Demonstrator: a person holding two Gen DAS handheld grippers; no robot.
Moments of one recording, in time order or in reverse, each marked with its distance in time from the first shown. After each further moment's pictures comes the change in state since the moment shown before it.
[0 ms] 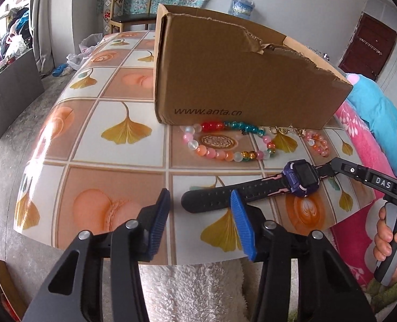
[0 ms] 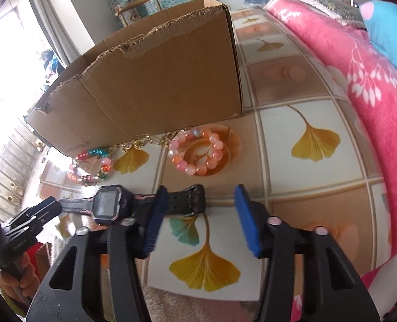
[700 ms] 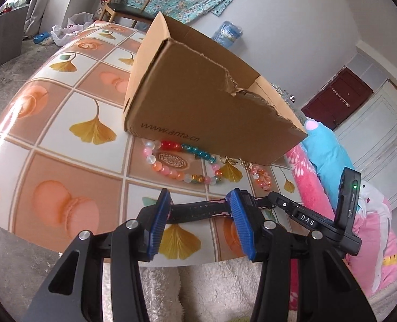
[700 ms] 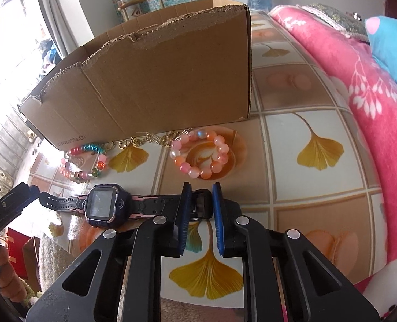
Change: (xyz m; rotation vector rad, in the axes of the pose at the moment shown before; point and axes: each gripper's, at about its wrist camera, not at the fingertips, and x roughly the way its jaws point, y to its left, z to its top) left arm -0.018 0.013 0.007 -0.221 -0.084 -0.334; right arm 0.004 0.019 -0.004 -0.053 -0.011 -0.047
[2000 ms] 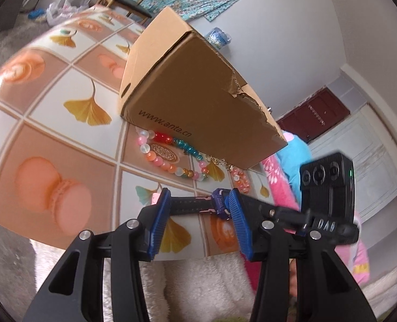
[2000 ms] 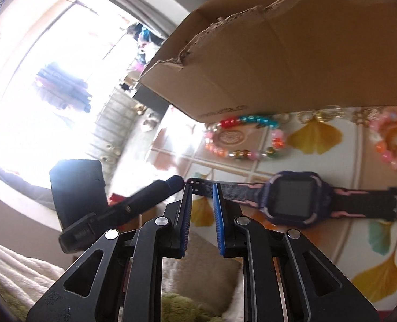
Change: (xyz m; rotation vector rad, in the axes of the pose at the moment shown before) left arm -0.005 0.030 -0.013 -0.079 -0.020 -0.178; right arm 0.021 0.078 0.021 -0.028 0.245 0.699
